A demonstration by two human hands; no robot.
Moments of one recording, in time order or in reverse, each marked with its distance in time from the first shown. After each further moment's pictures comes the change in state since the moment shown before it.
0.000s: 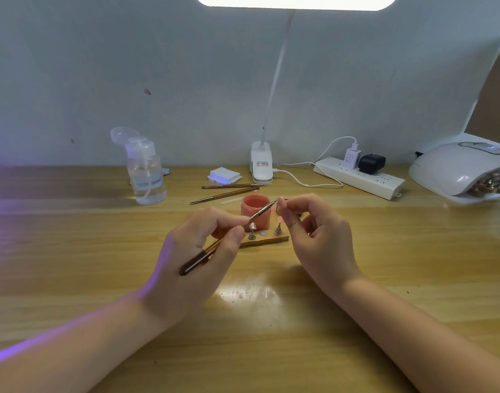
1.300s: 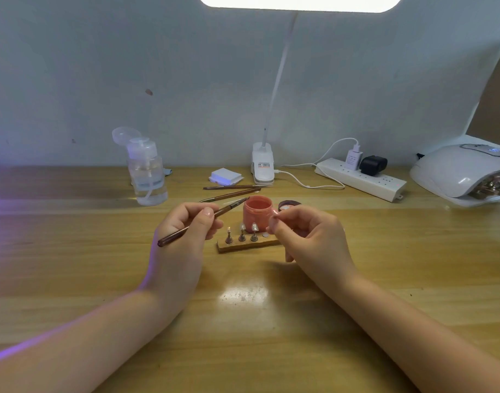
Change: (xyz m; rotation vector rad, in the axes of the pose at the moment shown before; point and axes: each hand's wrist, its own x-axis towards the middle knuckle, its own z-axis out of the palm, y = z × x) left_hand 0.007 -0.027 0.005 -0.356 0.308 -0.481; right_hand 0.002 -0.012 0.002 0.181 -0.147 0.241
